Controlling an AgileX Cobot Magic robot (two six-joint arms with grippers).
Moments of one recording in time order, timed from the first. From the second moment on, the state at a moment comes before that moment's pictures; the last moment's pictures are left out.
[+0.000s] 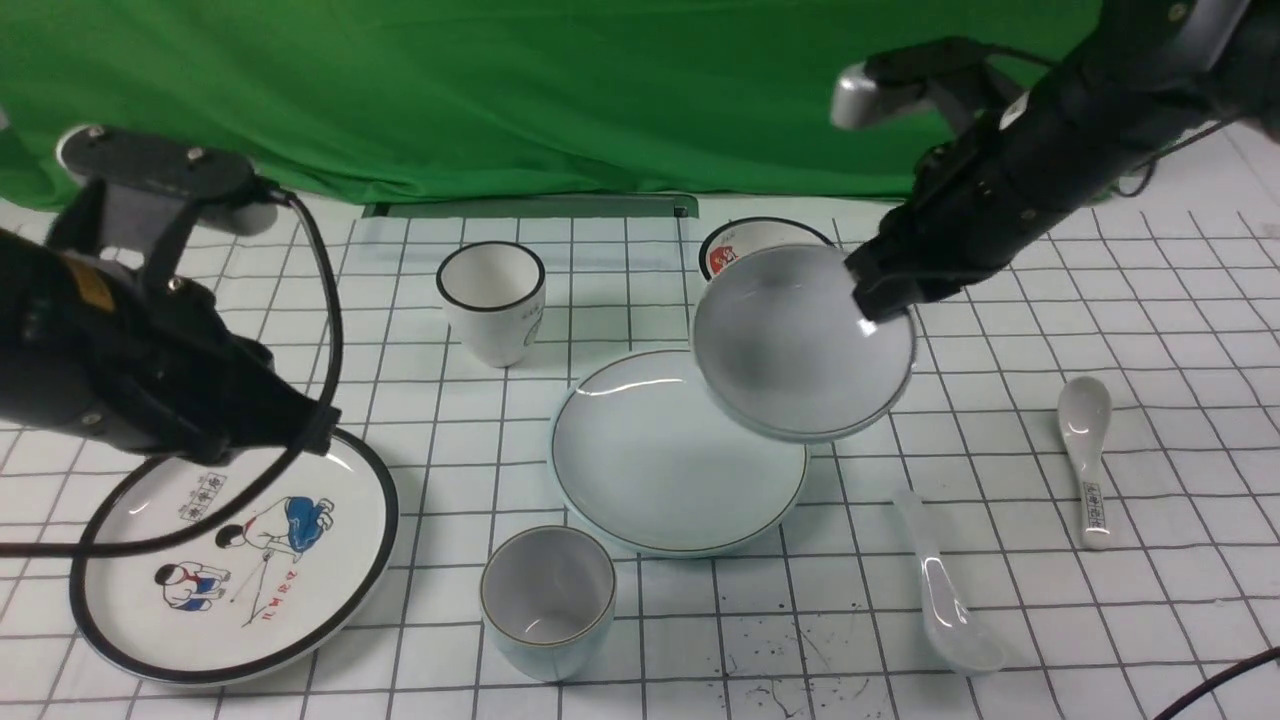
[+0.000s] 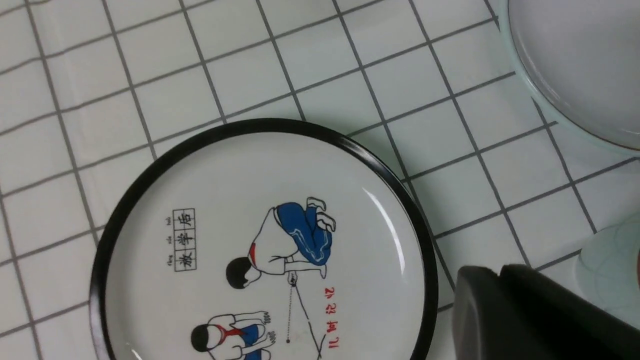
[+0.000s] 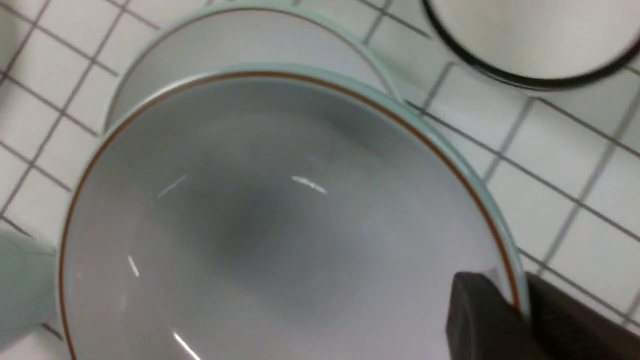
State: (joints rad) right arm 0.35 1.88 -1.63 0.39 0.90 -0.44; left arm -0.19 1.22 -0.93 -0.13 0.73 0.18
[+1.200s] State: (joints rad) right arm 0.44 1.94 -1.85 0.16 1.08 -0.34; left arm -0.36 1.26 -0.96 -0.20 0.82 0.27
